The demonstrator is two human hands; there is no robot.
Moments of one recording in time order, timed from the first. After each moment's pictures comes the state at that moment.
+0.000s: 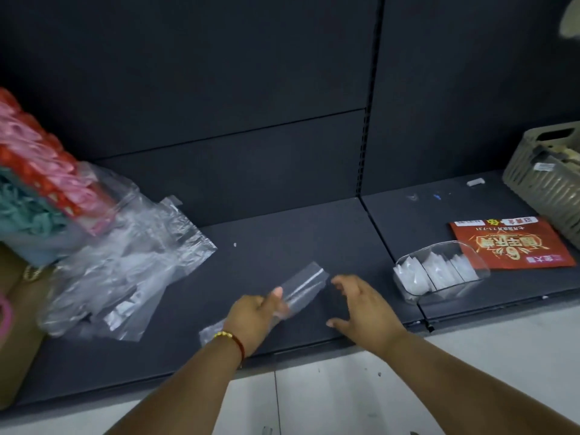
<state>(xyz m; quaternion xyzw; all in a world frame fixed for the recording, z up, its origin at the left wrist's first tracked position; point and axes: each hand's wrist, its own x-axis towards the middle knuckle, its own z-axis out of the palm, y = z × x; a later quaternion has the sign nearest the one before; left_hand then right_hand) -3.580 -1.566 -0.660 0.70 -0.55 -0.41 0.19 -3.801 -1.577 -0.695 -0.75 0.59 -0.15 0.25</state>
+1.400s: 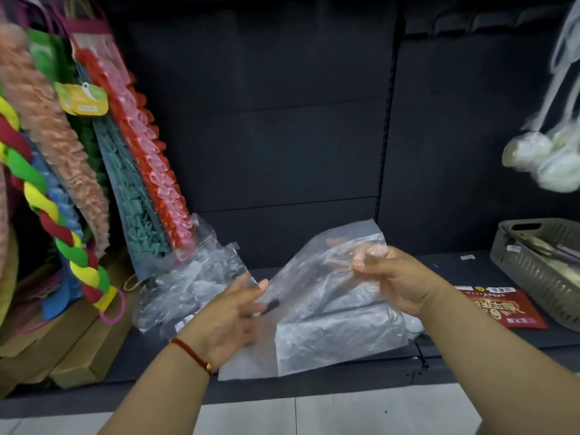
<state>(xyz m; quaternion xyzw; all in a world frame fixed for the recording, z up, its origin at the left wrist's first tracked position) -3.539 -1.407 -0.449 0.56 -0.32 -0.62 0.45 -3.796 -1.479 -0.438 -0.55 0.32 -0.36 0.68</state>
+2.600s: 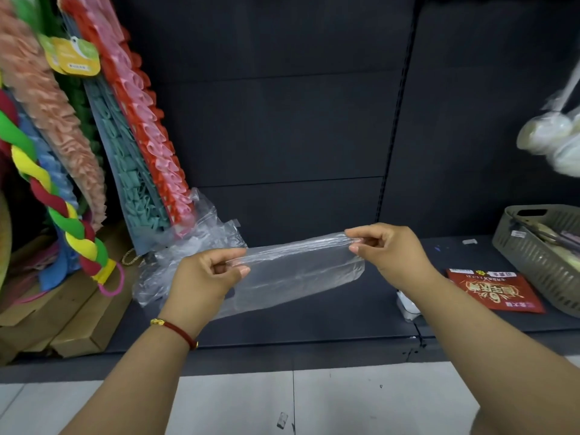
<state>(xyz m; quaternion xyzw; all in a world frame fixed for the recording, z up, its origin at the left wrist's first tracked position) -3.502 -1.415 -0.467 0.64 -0.52 -0.25 0.51 -3.776 -1.491 -0.461 -0.67 0.51 -0.42 0.34</state>
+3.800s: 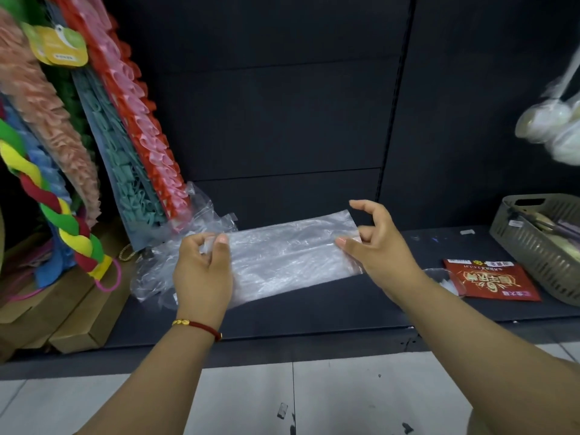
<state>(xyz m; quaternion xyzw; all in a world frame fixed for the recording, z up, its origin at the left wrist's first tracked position) -3.527 -1.423 -0.474 0.67 -0.40 -0.13 0.61 -3.760 -1.470 -0.460 -0.63 0.48 -0.45 0.42</state>
